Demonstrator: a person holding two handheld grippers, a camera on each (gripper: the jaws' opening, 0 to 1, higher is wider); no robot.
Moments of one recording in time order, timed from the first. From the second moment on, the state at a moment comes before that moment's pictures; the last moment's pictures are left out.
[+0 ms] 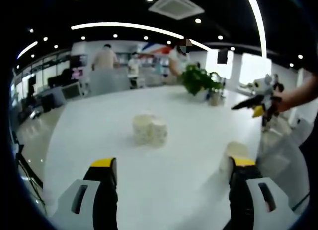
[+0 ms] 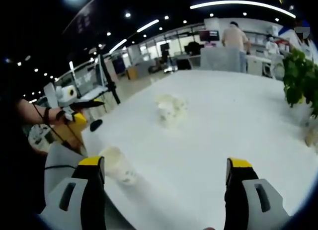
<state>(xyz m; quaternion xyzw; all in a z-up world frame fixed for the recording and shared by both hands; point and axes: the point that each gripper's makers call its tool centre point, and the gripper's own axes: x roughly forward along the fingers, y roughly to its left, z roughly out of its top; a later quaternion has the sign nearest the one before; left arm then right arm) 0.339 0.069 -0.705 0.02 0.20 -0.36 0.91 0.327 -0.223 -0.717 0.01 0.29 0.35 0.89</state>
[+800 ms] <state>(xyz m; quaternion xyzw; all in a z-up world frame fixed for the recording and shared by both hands) 0.385 0.058 -0.713 0.02 0.20 -0.37 0.91 0.333 -0.223 -0.727 0.03 0.31 0.34 0.89</state>
